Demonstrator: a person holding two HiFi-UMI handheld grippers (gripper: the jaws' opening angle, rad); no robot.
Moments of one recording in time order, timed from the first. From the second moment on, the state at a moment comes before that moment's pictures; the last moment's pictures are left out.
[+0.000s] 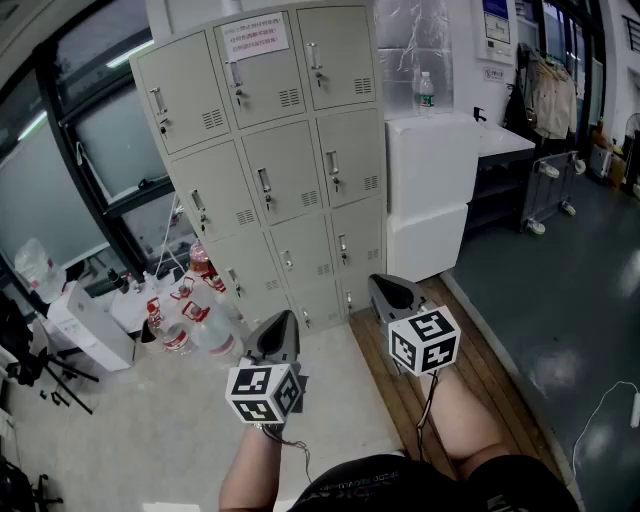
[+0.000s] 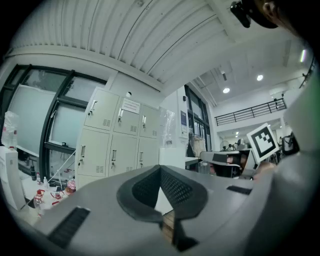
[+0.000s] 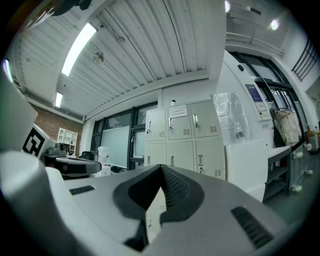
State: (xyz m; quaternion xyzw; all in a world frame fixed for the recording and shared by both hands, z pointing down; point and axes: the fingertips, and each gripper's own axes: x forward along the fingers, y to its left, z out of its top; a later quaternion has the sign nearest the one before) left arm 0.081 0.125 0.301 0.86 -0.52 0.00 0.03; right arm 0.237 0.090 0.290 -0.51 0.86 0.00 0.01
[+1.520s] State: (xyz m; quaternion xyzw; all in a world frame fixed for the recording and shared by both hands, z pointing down) left arm -0.068 0.132 0.318 0.85 -0.53 0.00 0.04; right arm 0.074 0.087 0.309 -0.48 0.87 -0.01 0.00
